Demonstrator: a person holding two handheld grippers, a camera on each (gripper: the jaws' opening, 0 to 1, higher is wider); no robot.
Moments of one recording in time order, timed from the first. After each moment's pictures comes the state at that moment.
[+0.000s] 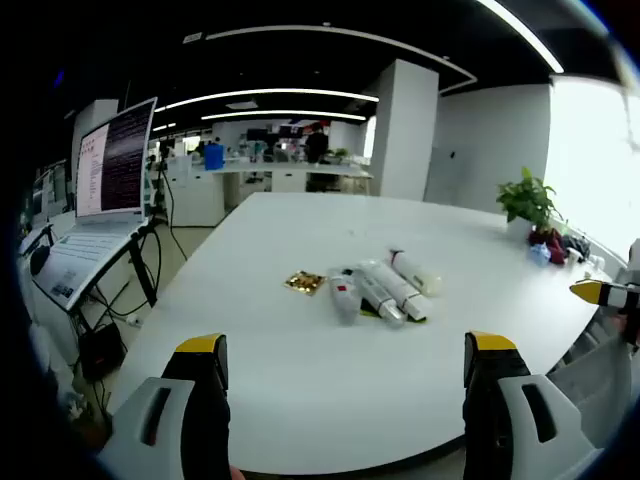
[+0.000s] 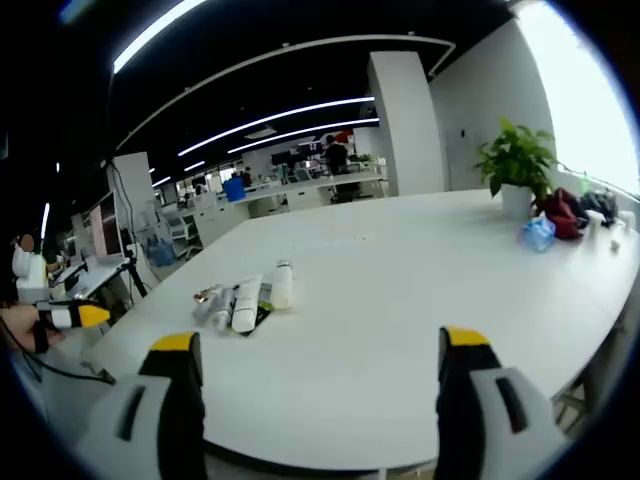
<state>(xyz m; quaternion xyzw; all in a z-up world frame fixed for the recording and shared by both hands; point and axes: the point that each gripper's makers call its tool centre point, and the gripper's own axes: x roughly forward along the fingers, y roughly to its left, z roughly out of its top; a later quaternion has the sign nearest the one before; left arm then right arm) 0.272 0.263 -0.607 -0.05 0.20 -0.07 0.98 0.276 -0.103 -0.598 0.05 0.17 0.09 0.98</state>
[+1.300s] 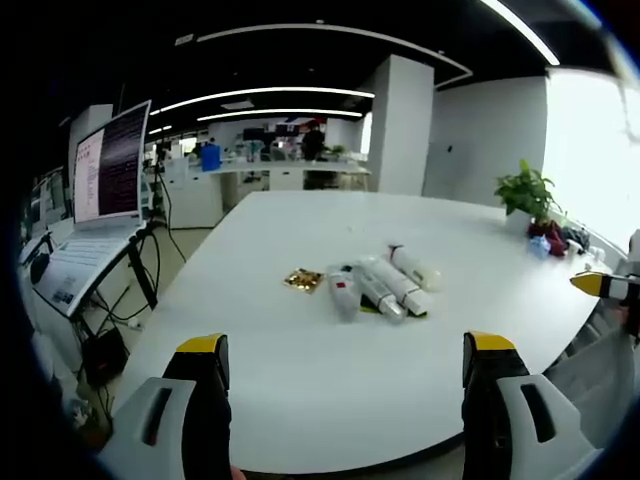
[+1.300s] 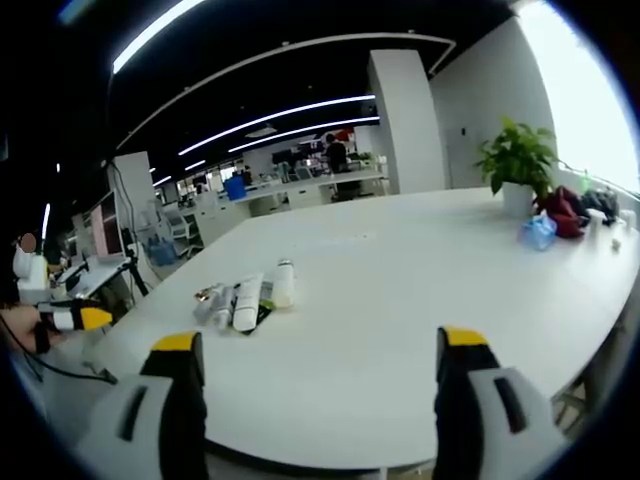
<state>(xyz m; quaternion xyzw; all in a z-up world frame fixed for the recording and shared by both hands) 0.272 0.260 -0.610 -0.04 0.21 -0.07 0.97 0.276 -0.102 -0.600 0.06 0.17 0.10 0.98</state>
